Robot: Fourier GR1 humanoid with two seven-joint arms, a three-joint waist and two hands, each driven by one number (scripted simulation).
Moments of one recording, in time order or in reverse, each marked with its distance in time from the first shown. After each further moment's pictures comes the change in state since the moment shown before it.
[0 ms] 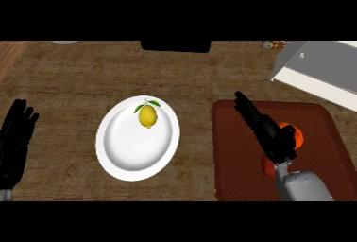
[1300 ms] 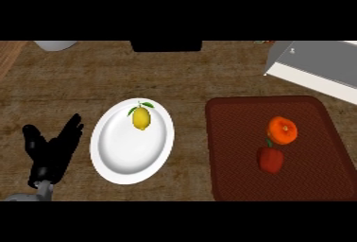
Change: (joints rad) left arm -0.089 -0.109 -0.128 0.208 -0.004 -0.097 0.246; right arm 0.565 -0.328 -0.571 -0.430 -0.013 -0.147 0.170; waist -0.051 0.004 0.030
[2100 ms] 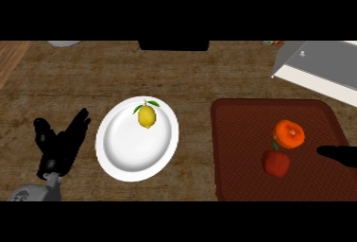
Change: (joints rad) left arm -0.056 -0.045 0.012 0.046 -0.049 -0.033 -0.001; right arm -0.405 -0.108 0.277 -0.051 0.331 -0.061 0.759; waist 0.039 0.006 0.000
